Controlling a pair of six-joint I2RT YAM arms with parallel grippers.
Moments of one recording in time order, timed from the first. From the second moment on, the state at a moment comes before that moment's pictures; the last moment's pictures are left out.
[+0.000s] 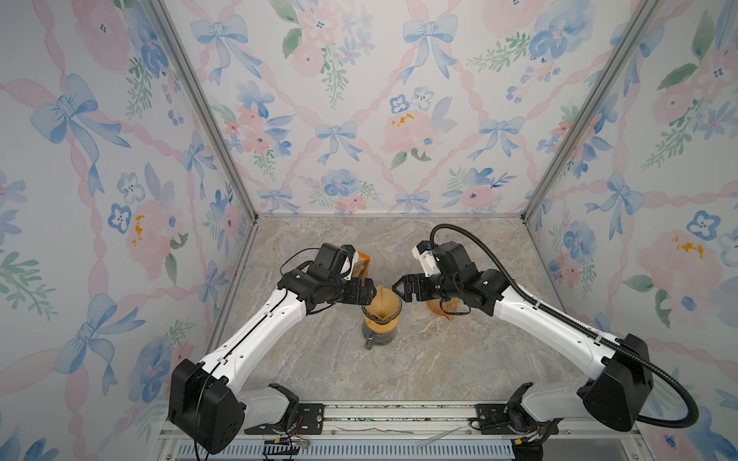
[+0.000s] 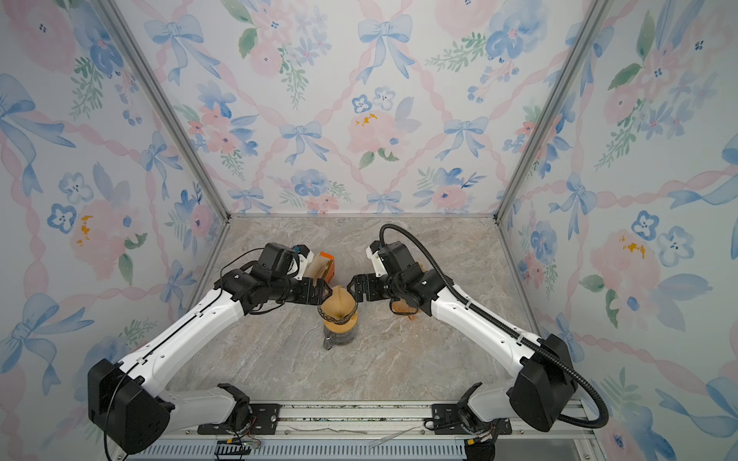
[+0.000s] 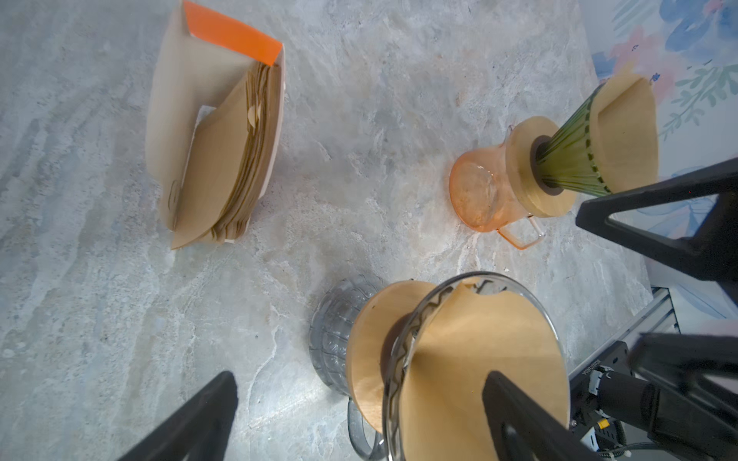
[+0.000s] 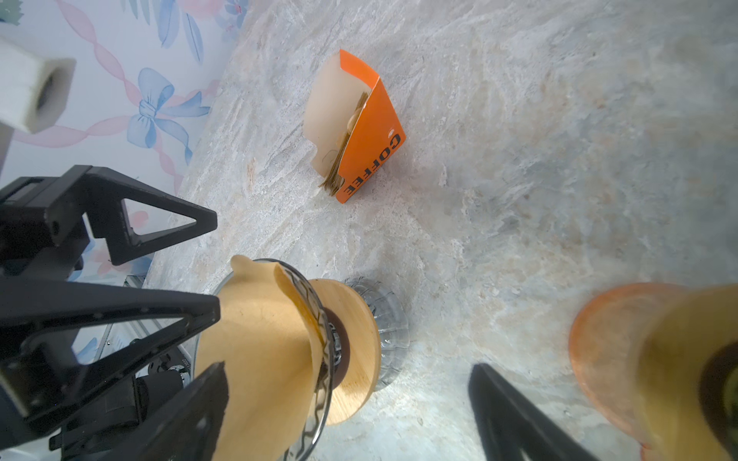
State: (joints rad) left arm -0.49 1.26 1.10 -0.74 0.20 -0.36; right arm 0.71 1.38 1.18 -0.54 -0.19 0.49
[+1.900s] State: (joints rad) left arm -0.08 1.42 0.24 0.94 -0.18 0.02; right arm 0.30 0.98 0.66 -0.25 0.44 0.21
